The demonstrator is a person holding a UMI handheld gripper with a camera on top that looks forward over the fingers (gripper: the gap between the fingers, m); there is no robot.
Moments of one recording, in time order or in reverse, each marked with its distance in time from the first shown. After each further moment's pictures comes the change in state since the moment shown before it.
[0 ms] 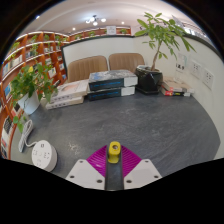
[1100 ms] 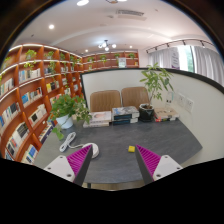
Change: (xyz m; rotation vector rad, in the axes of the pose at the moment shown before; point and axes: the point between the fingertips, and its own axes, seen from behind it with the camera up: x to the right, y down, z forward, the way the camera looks) arm -0.061 -0.035 -0.306 0.251 -0.088 -0.041
